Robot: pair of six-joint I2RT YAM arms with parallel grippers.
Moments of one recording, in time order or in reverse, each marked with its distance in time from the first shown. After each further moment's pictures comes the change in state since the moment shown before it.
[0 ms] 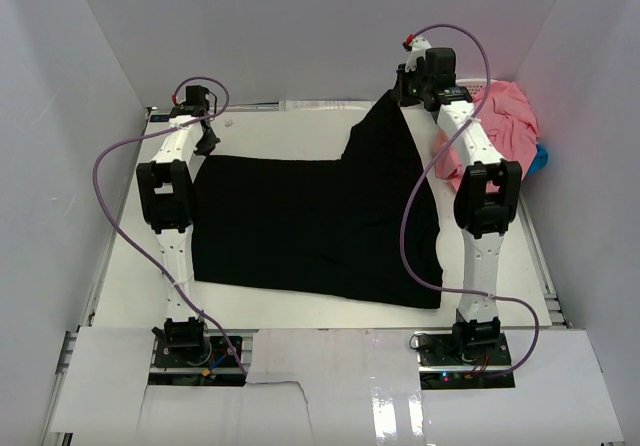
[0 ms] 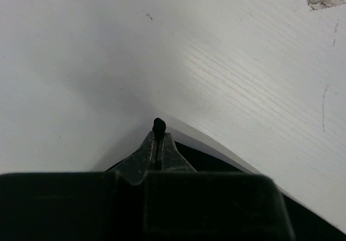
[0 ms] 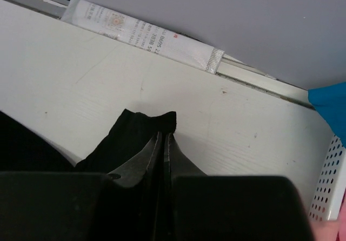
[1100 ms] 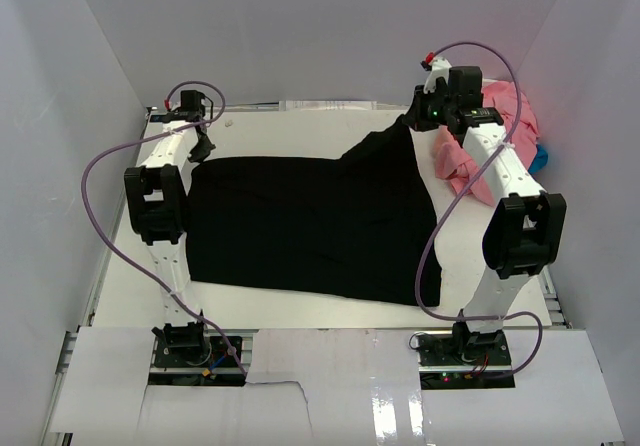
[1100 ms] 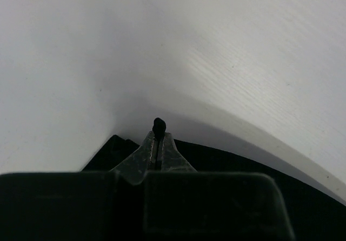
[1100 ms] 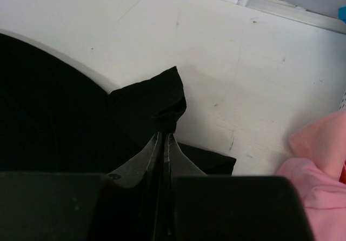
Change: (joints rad) left arm 0.000 -0.205 -0.254 0.050 -0.049 -0.014; right arm -0.027 -0.453 -0.501 -0.038 -0.084 0.016
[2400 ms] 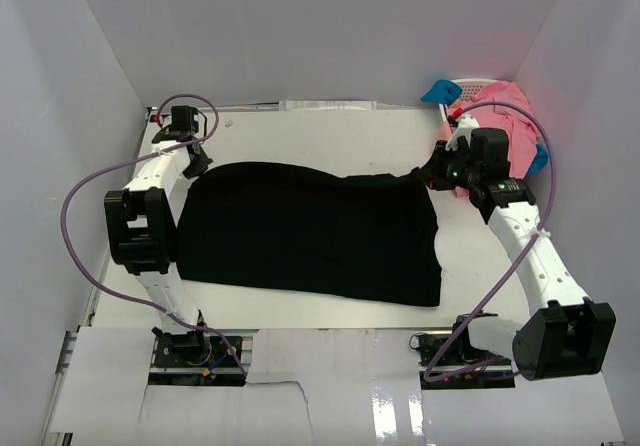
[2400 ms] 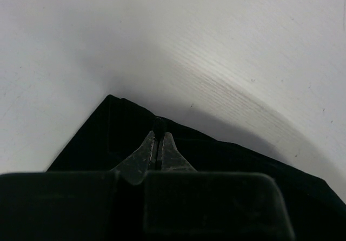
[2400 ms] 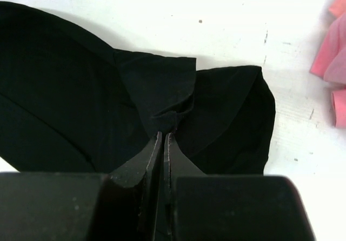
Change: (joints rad) left arm 0.000 -0.316 -0.386 0.112 0.063 -0.055; right arm 0.002 -0.613 -0.602 -0.017 0.045 0.163
